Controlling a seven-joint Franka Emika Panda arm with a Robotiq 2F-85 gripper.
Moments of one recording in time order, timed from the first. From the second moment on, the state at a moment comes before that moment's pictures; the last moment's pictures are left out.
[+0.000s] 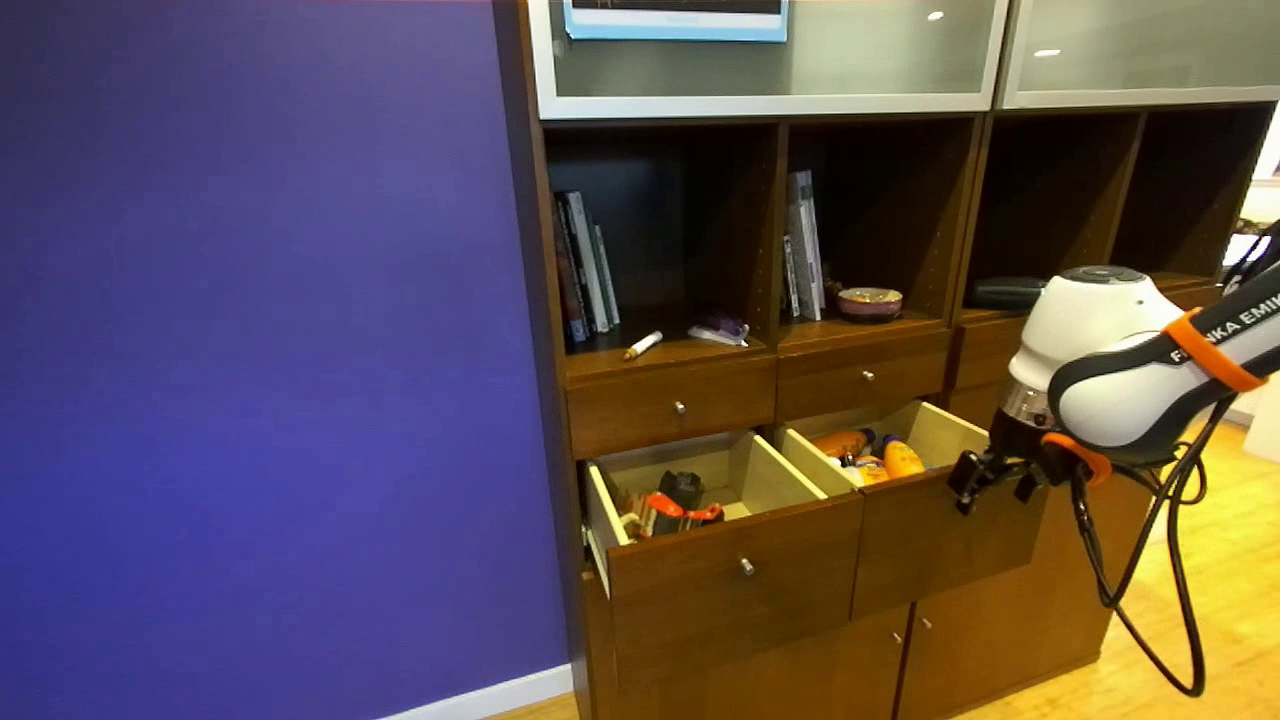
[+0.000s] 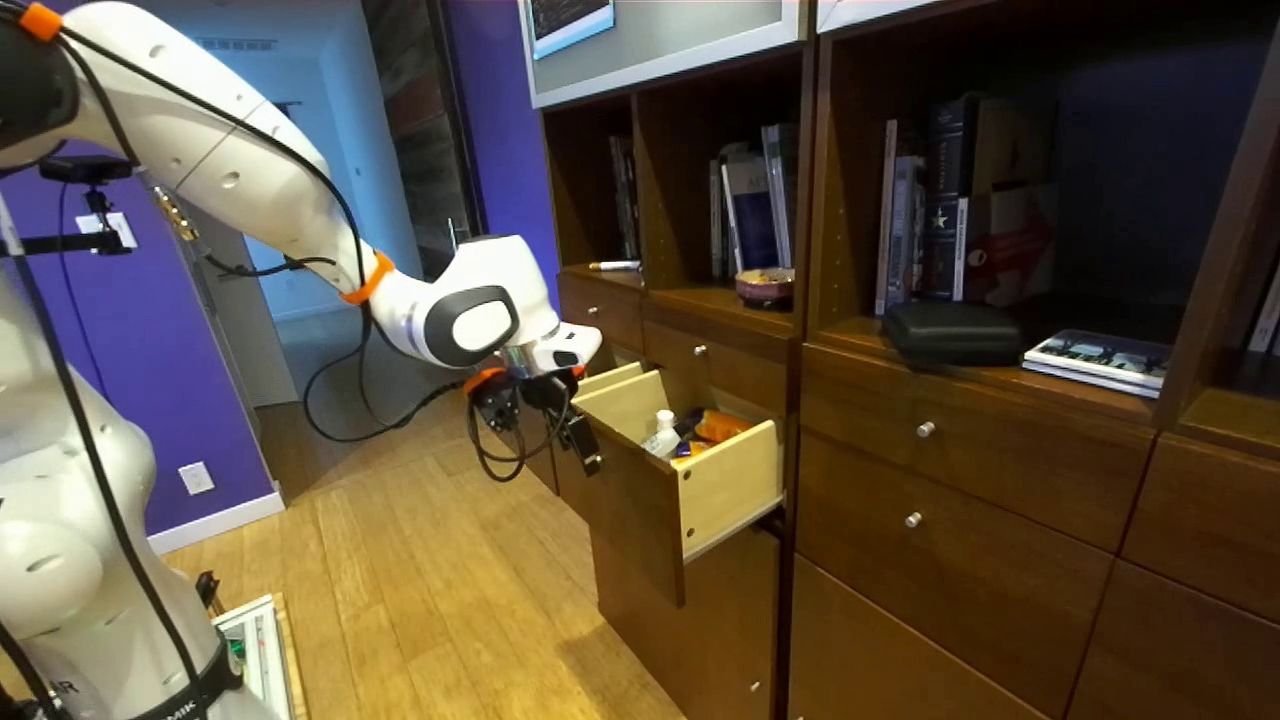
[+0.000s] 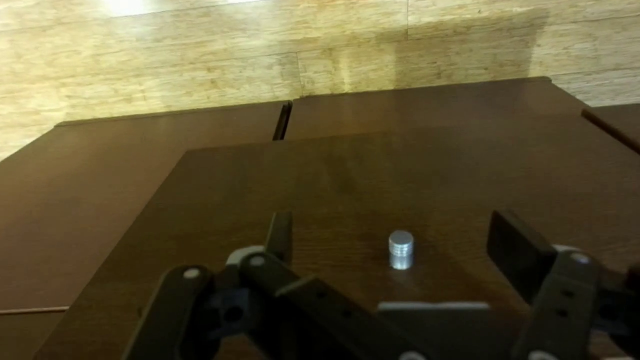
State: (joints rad) arm -0.08 -0.09 0.08 -2.55 -0.16 2.69 0.29
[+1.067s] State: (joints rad) arm -0.07 0.11 0.05 -2.40 -0.22 2.90 0.29
